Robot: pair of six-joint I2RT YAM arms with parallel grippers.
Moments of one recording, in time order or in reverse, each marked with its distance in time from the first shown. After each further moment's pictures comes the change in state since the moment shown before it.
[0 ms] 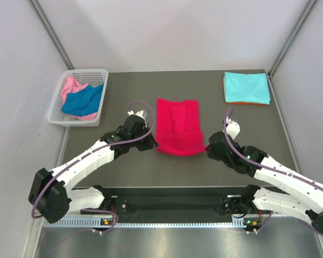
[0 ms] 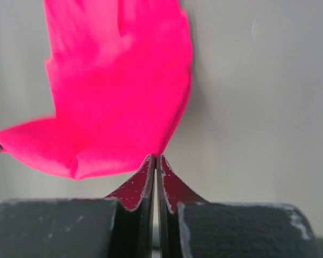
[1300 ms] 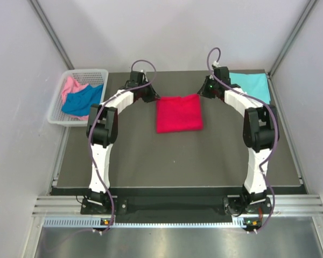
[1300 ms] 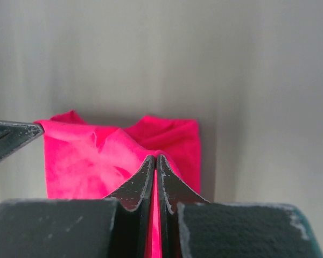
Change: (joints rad) left arm 0.401 1.094 0.970 0.202 0.254 0.119; right arm -0.675 1.168 0.879 0.457 -0.683 -0.518
